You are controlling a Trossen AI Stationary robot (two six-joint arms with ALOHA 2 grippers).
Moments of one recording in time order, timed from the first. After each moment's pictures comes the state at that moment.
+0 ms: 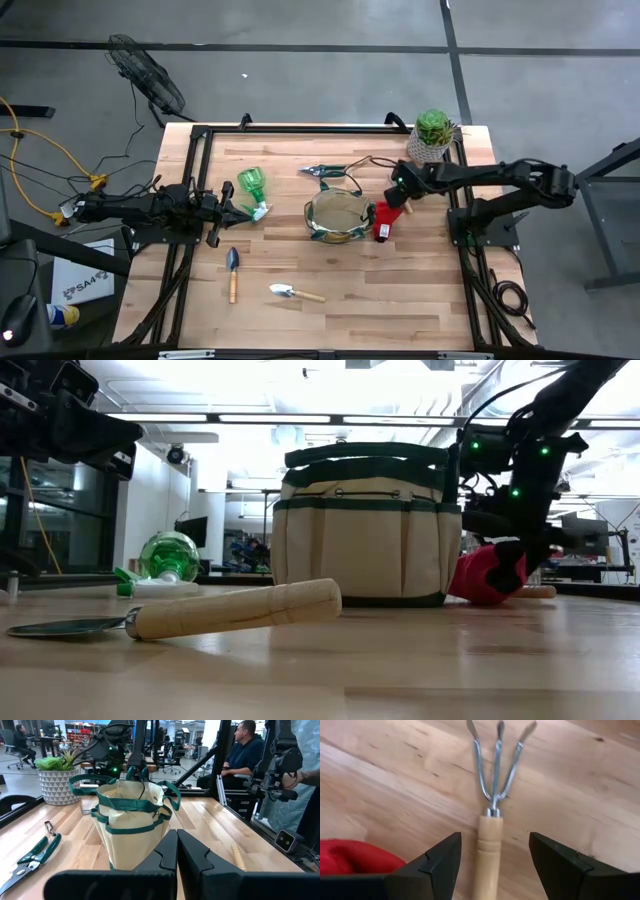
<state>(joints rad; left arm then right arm) -0.05 0.01 0.04 0.00 0.08 -0.06 -0.41 1.29 0.54 -0.50 0.17 0.75</state>
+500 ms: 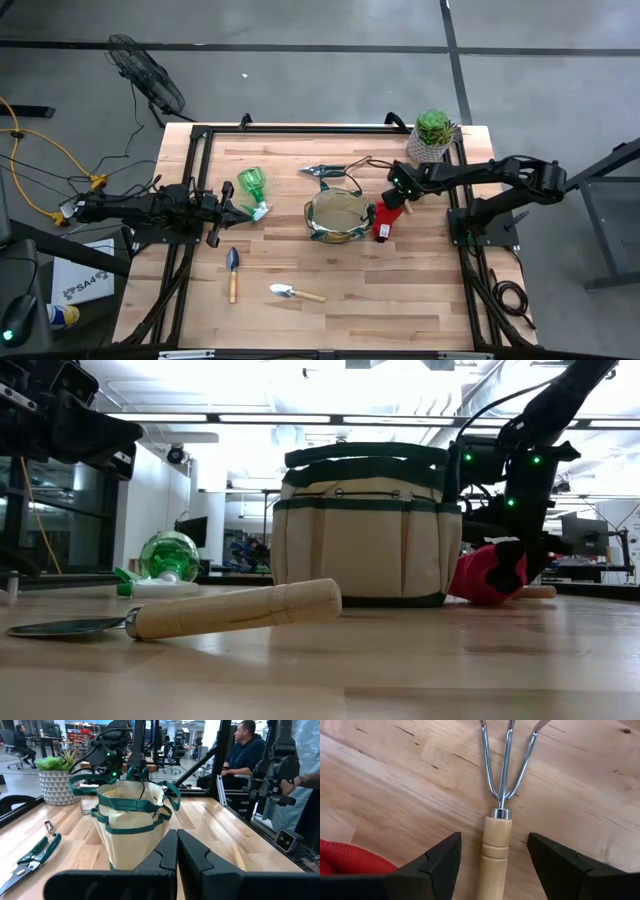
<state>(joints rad) -0.05 0.01 0.04 0.00 0.08 -0.06 -0.42 1.40 0.54 -0.46 0.14 0.71</state>
